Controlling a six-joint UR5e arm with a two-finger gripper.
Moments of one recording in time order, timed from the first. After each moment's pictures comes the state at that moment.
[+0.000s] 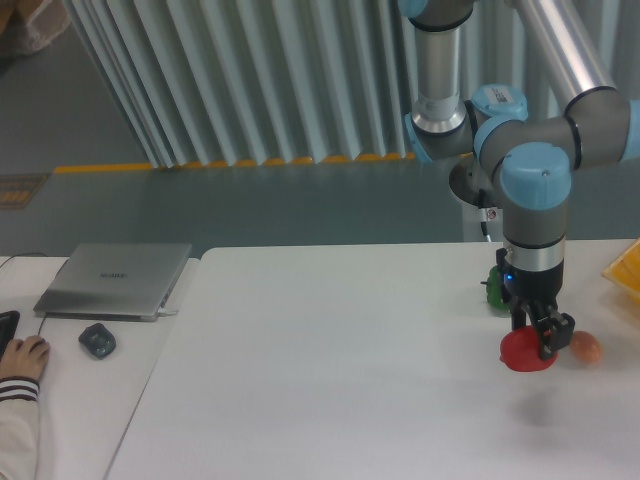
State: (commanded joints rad) arm 2.35 -1.89 -1.59 -1.14 1.63 1.23
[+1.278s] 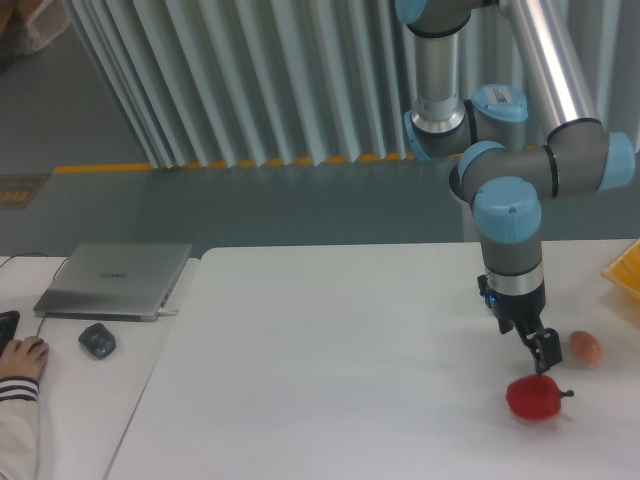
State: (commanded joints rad) arm 2.32 -1.91 -1.59 -1.14 1.67 1.22
